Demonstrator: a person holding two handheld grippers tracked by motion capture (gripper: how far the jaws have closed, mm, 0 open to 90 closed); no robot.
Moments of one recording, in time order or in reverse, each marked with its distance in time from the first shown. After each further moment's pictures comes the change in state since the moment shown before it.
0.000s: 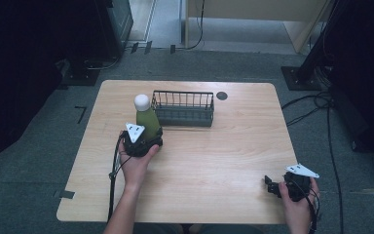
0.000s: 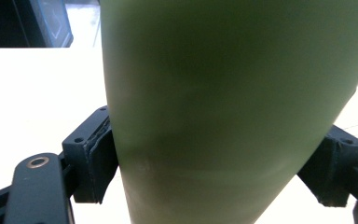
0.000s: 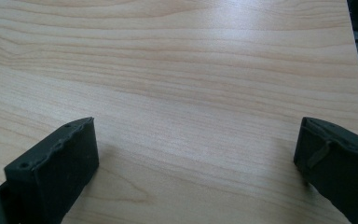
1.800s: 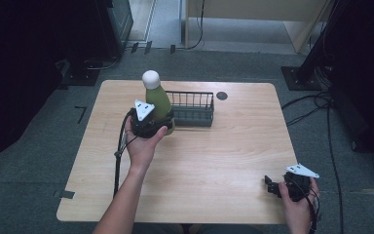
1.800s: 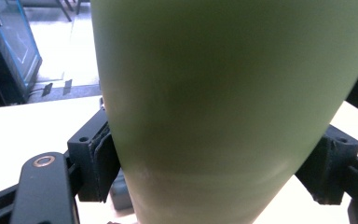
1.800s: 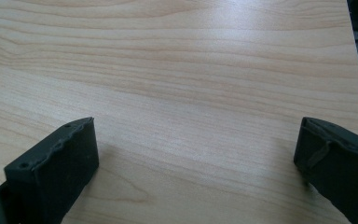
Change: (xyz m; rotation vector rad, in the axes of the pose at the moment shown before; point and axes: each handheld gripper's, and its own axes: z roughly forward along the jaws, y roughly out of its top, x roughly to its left) left arm -0.029 0.079 0.000 -0.027 -0.120 0.047; right arm 0.000 0.000 0.000 -0.001 0.000 0.002
